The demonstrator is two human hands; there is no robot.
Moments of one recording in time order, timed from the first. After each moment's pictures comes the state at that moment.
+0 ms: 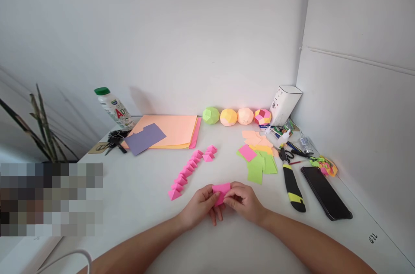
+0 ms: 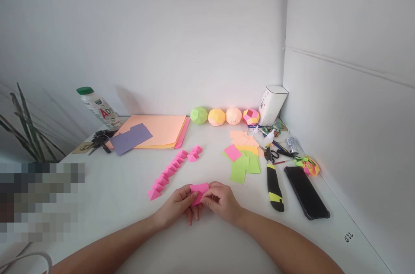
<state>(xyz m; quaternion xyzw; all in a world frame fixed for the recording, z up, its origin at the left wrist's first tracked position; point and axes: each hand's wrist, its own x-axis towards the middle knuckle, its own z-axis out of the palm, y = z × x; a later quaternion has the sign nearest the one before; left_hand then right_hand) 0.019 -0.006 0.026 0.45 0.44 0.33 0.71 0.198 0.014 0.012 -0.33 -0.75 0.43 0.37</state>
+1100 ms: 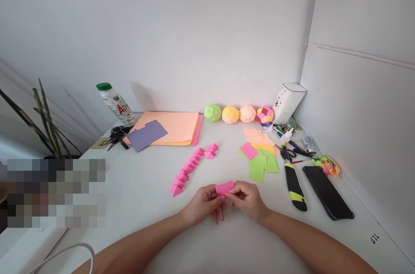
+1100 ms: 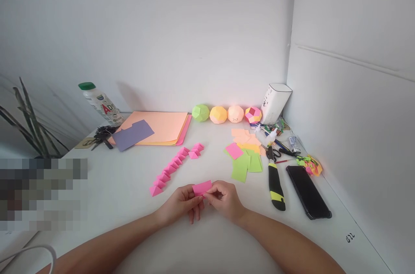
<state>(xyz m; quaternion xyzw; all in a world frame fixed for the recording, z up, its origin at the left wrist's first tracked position) 0.020 -0.007 0.019 0.47 0.43 0.31 0.71 0.196 0.010 0.008 -0.38 -0.69 0.46 0.41</state>
